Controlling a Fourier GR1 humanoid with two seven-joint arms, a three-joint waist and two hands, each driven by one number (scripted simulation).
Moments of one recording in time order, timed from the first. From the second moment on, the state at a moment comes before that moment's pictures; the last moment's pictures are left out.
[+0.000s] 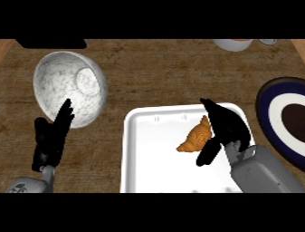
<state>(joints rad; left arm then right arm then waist) -0.08 0.32 -0.23 -1.43 0.17 0.35 0.19 -0.40 -0.32 0.51 -1.55 0.45 0.21 0.97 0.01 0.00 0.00</state>
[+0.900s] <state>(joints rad) -0.03 0.25 -0.14 -1.46 0.07 0.26 0.20 -0.37 -0.16 0.38 -1.41 0.61 0.32 0.86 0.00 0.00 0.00</state>
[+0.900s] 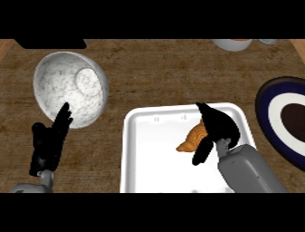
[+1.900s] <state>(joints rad) -0.05 0.17 -0.08 -1.45 -0.01 0.21 0.21 -0.36 -0.14 0.33 -1.31 0.87 0.26 0.66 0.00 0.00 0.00</state>
